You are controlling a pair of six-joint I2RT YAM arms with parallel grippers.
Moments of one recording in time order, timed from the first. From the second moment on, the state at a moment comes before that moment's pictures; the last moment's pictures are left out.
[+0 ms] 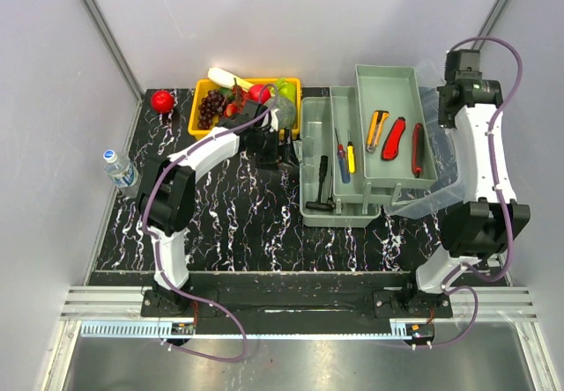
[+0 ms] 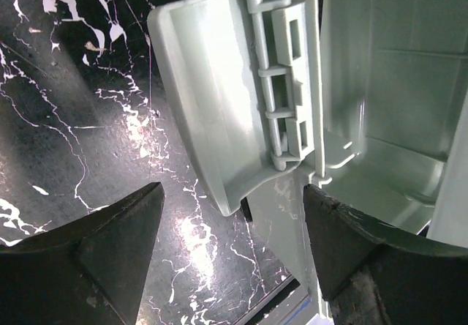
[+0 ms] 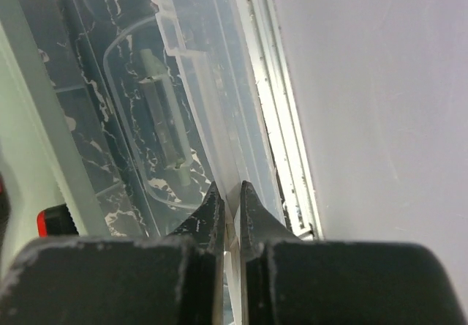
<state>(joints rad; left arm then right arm) -0.46 1.96 1.52 -0.53 0.47 -0.47 -0.10 1.66 1.86 -1.07 0.35 -0.05</state>
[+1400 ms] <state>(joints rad) -0.48 1.99 1.59 -0.58 0.40 -0.55 0.47 1.83 2.03 -1.25 1.21 0.09</state>
